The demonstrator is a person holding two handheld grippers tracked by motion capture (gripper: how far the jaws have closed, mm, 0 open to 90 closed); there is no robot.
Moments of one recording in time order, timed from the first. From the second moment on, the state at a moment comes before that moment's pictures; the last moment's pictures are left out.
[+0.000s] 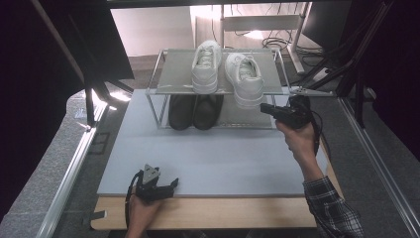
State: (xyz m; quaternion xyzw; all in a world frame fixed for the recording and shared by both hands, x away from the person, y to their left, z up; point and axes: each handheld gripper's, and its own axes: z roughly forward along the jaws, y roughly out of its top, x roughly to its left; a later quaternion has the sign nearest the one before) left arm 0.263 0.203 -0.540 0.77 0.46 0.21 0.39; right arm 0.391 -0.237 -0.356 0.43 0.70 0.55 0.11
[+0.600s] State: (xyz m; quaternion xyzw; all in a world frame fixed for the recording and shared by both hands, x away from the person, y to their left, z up) left arm 0.263 0.203 -0.540 0.77 0.46 0.21 0.39; right arm 0.410 -0.218 -0.360 0.44 0.70 0.56 0.11
